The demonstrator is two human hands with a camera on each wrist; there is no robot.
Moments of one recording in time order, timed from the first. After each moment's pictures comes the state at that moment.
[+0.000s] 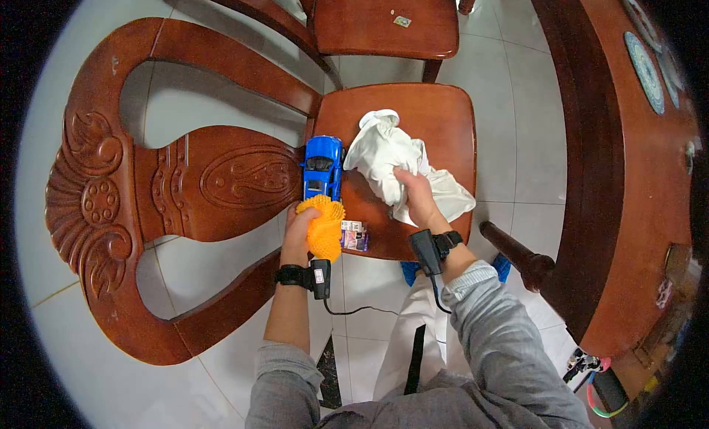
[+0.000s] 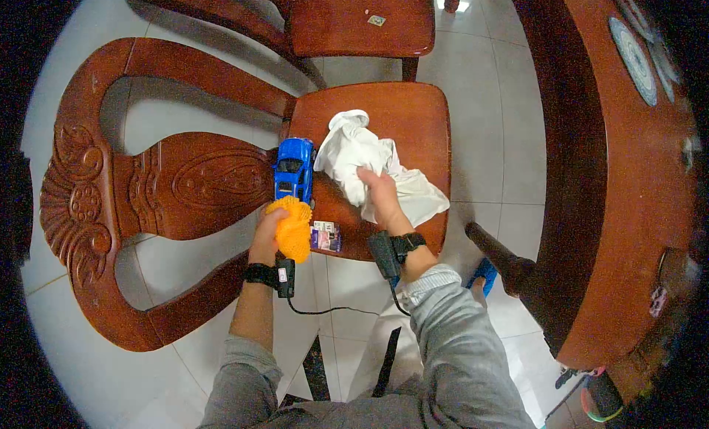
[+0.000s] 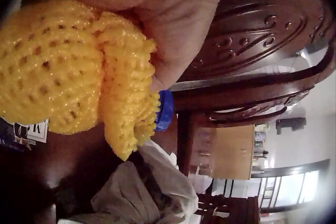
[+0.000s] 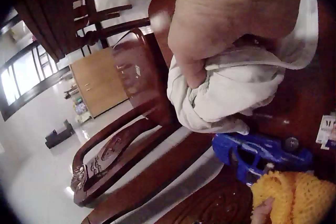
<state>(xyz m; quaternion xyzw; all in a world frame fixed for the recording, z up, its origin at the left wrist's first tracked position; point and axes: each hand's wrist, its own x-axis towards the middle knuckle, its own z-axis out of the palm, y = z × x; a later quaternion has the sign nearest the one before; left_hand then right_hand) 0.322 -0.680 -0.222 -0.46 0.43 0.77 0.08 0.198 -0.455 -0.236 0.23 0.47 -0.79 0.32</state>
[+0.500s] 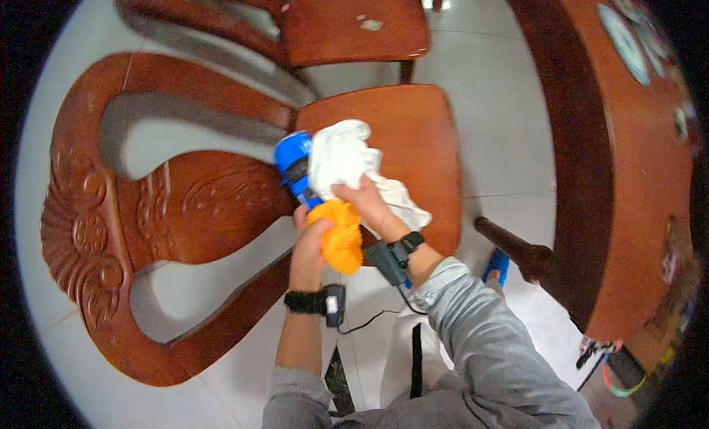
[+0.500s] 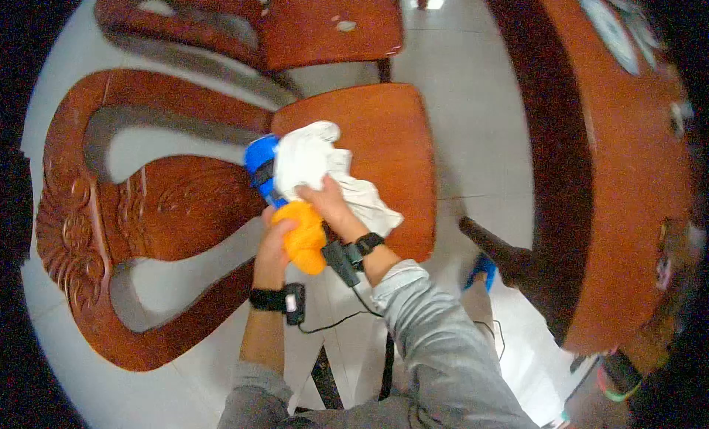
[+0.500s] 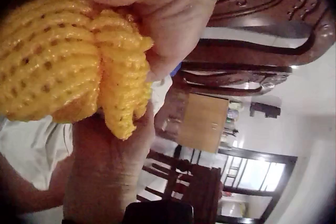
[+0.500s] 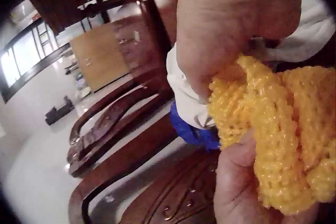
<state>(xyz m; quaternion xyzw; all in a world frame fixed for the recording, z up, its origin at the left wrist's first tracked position) 0.286 -0.604 -0.149 -0.38 0.51 0.77 0.04 0.207 -0.506 -0.214 0.11 0.54 -0.77 0.33</state>
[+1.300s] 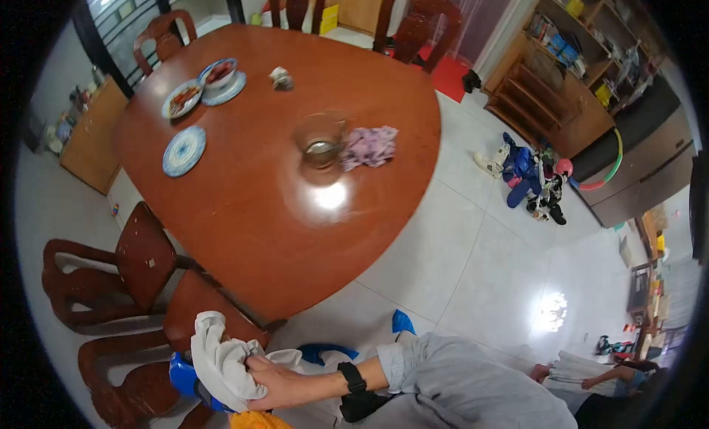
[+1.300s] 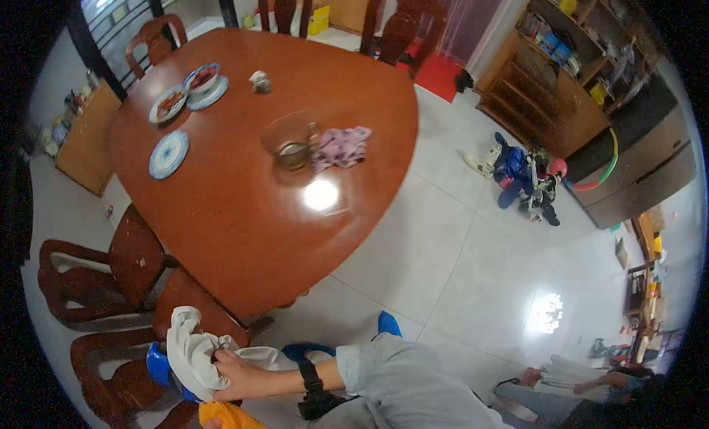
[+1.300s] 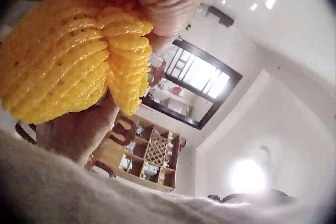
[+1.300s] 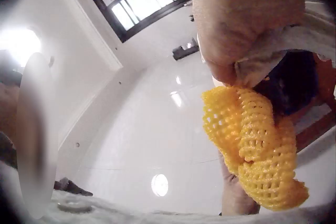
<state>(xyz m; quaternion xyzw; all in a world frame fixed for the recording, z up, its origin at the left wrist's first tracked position) 0.501 -0.329 0.161 -0.01 0.86 0.50 0.11 0.416 -0.169 0.068 -0.13 0.68 -0.71 0.13</state>
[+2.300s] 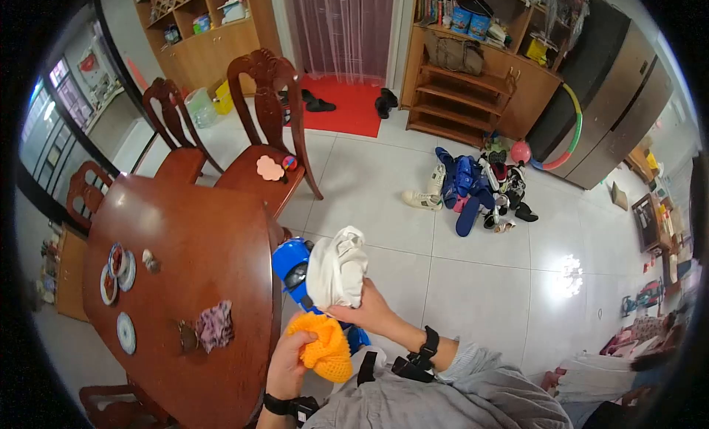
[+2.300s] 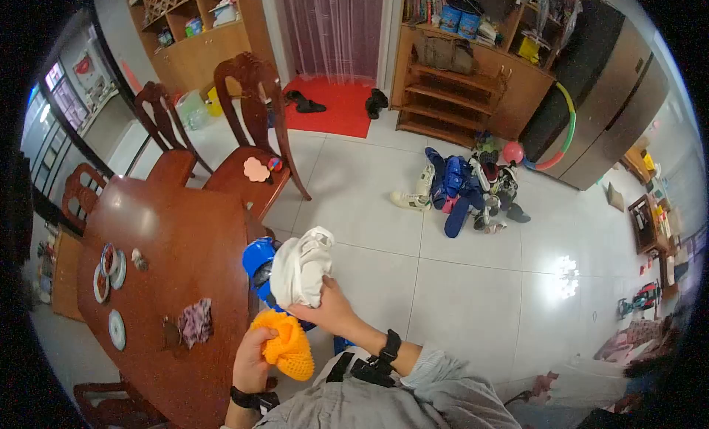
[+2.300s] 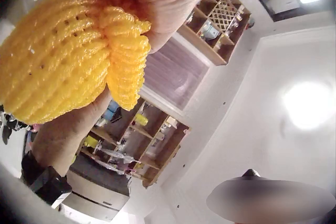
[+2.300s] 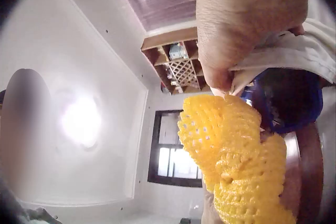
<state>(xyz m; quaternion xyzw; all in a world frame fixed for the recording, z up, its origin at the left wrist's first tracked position) 0.412 0.304 0.175 0.01 0.46 0.69 0.56 0.511 0.449 0.117 0.24 0.70 -0.63 -0.25</state>
